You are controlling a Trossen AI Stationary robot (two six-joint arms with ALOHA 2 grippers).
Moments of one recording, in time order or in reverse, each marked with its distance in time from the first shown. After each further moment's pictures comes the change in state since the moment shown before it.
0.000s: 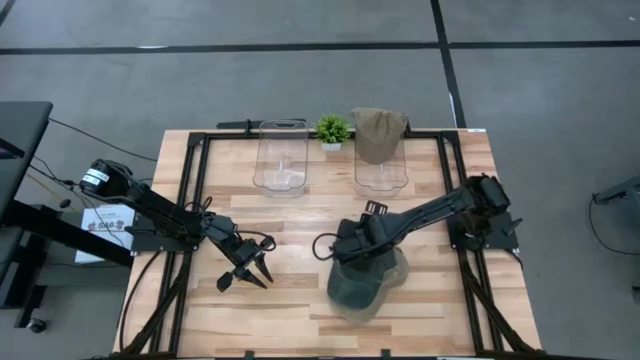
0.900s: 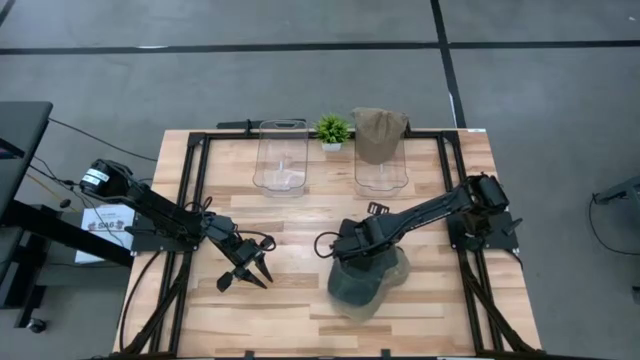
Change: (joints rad) left arm 0.000 0.000 0.000 0.000 0.000 0.000; right arm -0.009 0.003 -0.070 0.053 -0.051 0.024
